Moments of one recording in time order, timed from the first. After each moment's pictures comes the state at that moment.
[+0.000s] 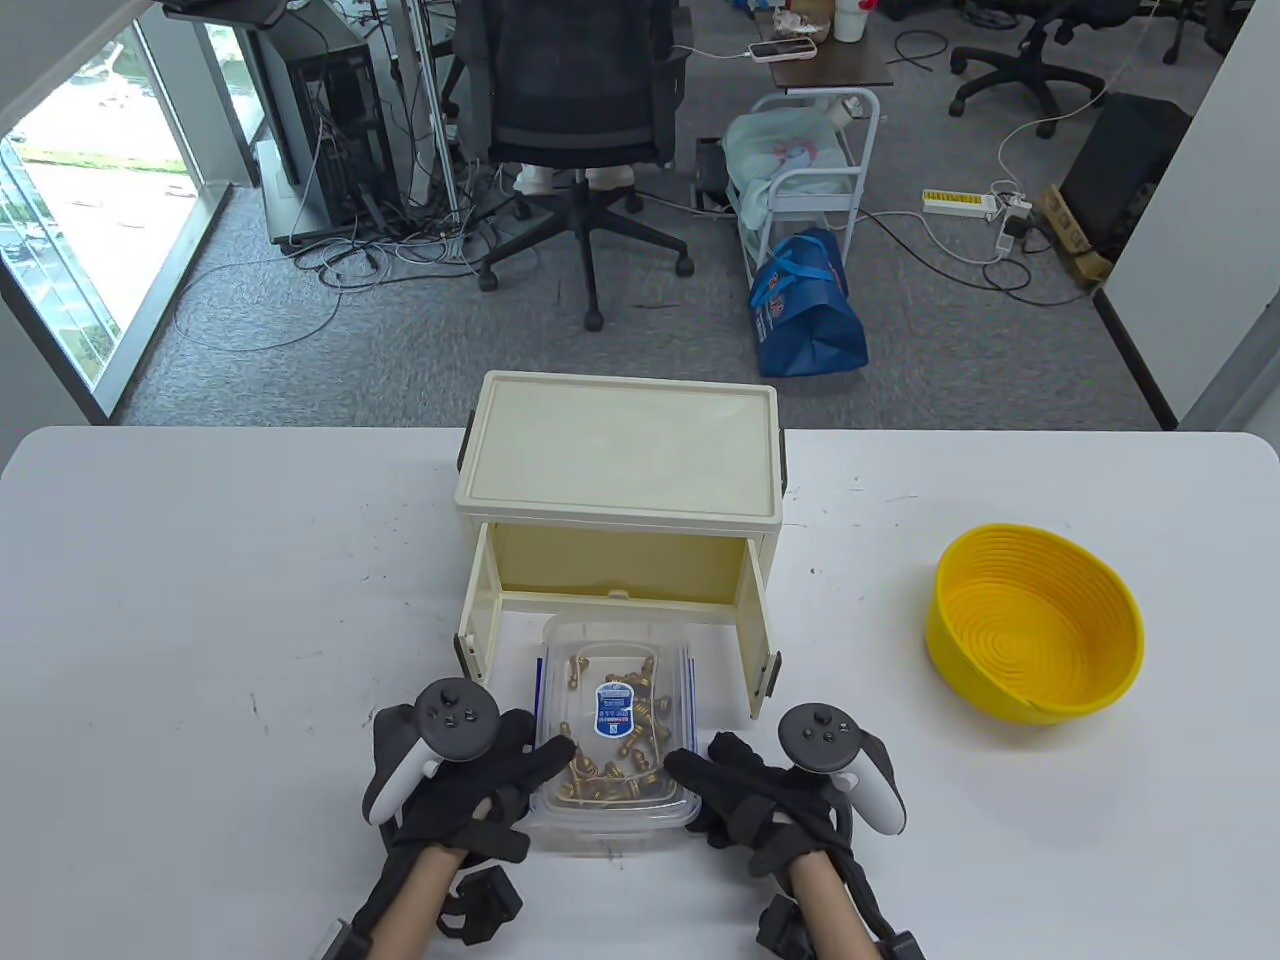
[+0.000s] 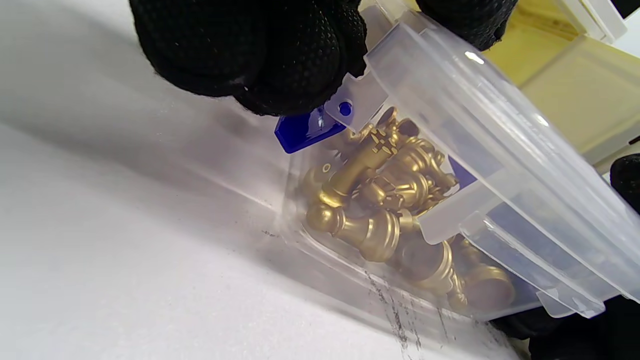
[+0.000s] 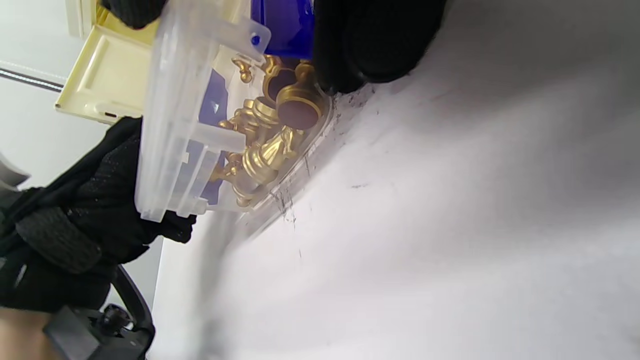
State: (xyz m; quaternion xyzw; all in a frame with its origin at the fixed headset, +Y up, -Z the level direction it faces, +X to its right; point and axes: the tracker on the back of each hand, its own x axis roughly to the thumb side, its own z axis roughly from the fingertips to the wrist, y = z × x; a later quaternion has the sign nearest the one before) left_hand -0.186 -0.748 -0.307 -0.20 -0.03 0.30 0.93; right_hand 0.128 -0.797 -0.303 0.09 0.34 0.79 0.50
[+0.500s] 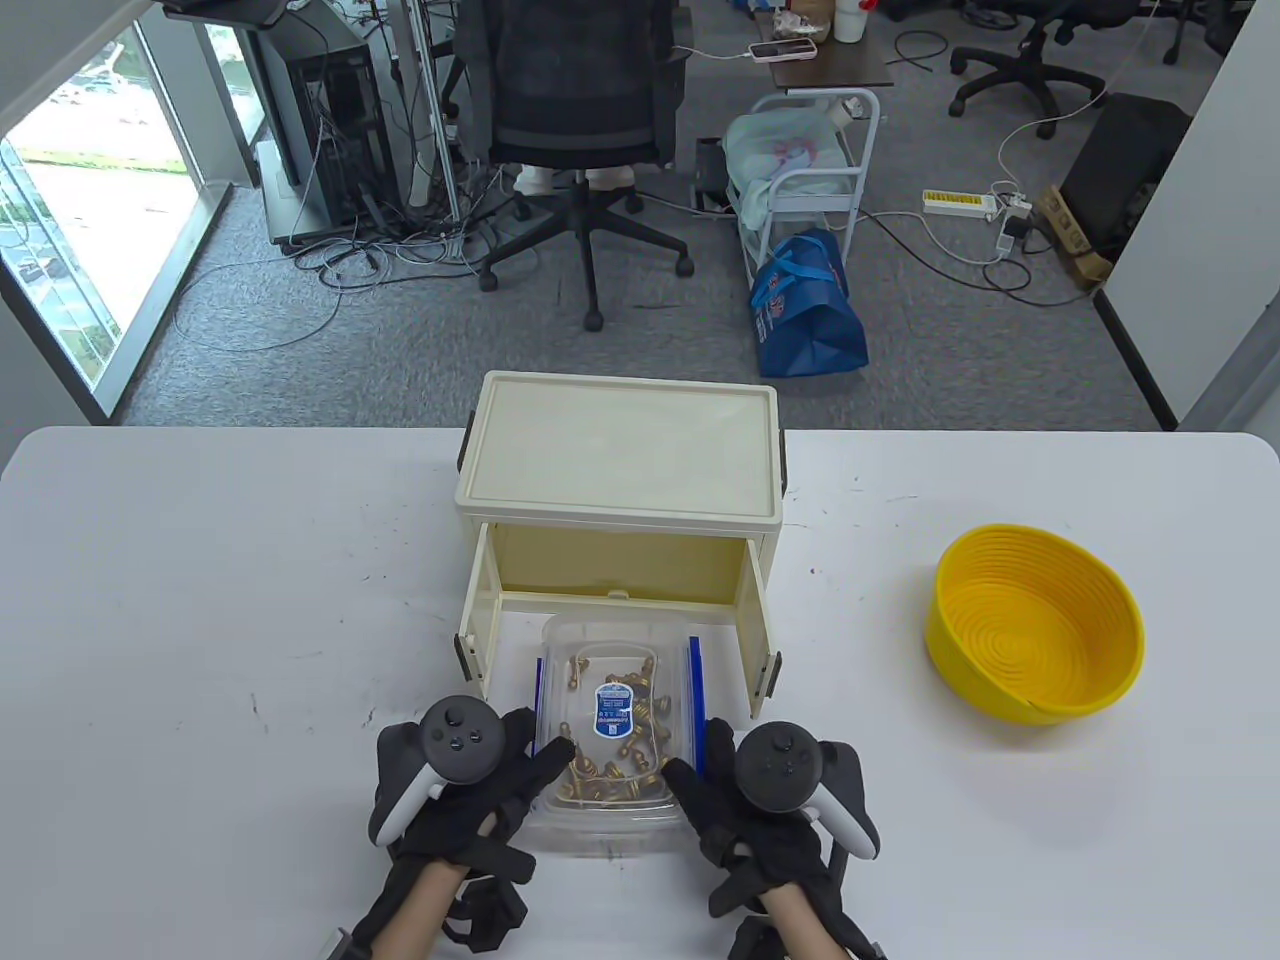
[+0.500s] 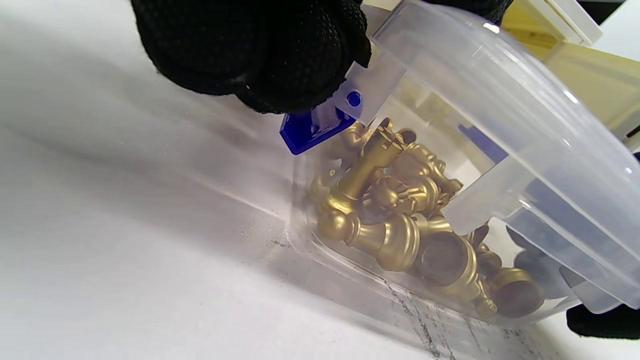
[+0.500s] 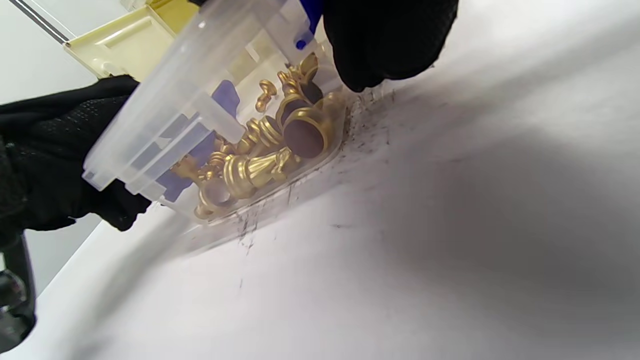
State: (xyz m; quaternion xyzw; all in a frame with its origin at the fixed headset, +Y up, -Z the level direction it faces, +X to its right) left_hand -0.181 -0.748 -0.299 -0.15 -0.04 0.27 0.95; right_hand 0.094 -0.759 -0.280 0.12 0.18 0.92 0.33
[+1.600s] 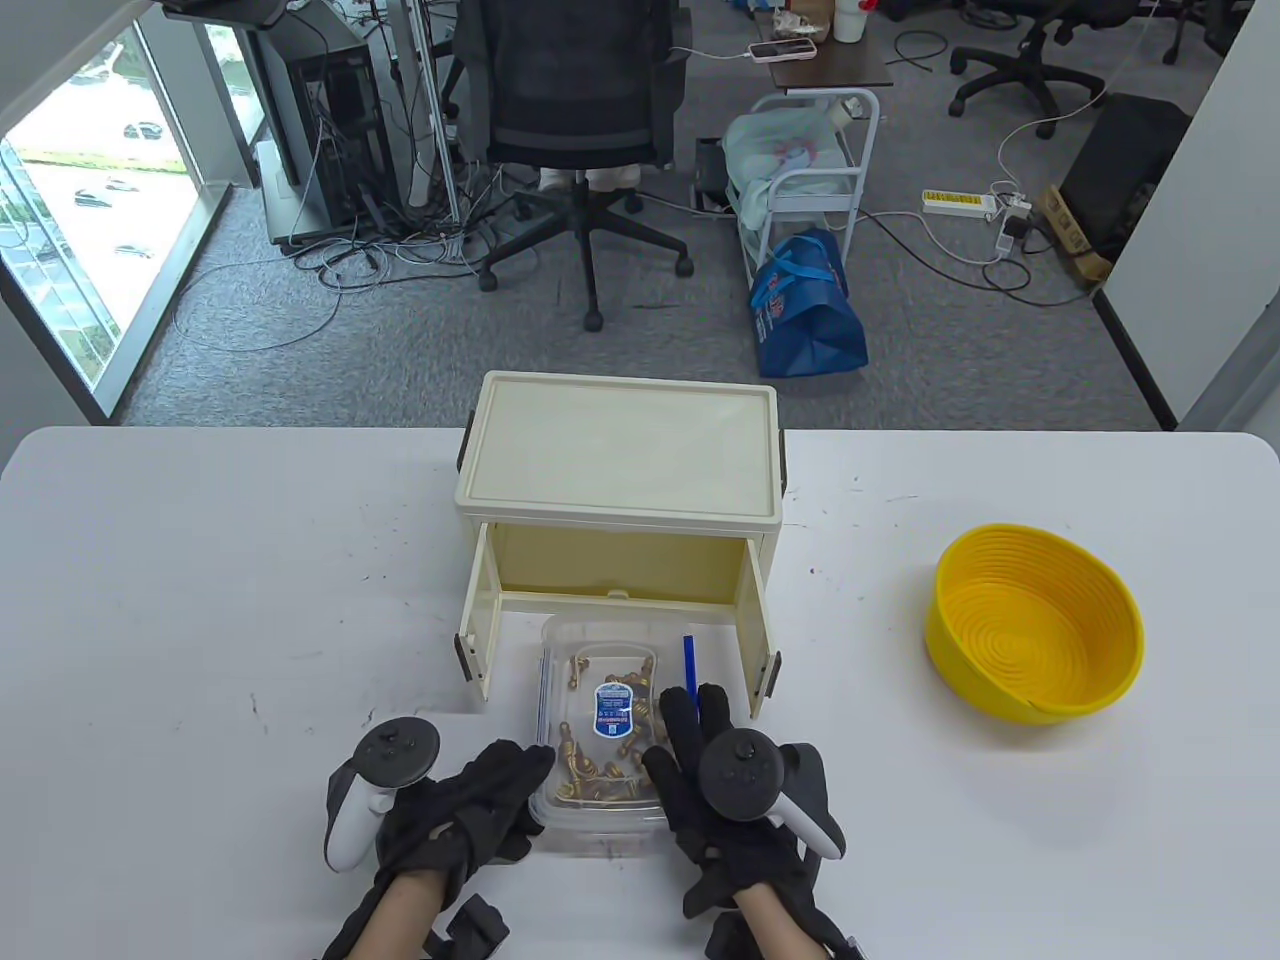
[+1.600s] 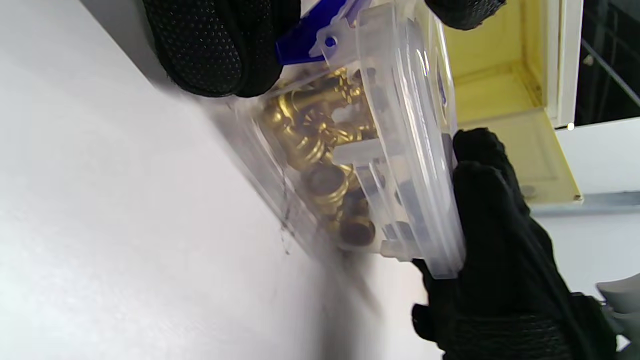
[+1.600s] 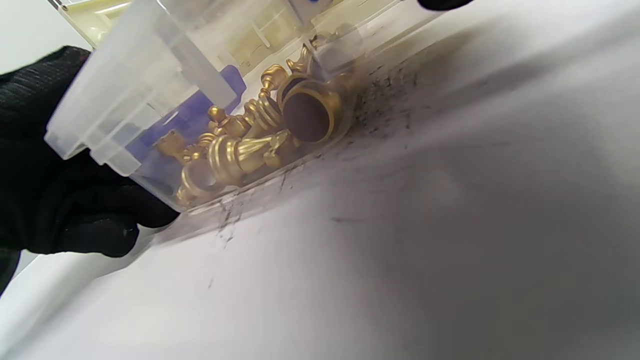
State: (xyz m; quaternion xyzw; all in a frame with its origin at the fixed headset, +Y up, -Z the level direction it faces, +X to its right) left_hand -0.208 -0.786 -0.285 -0.31 -0.01 0.54 0.78; right_hand 0.077 -0.767 -0.285 0.13 0.17 0.93 0.29
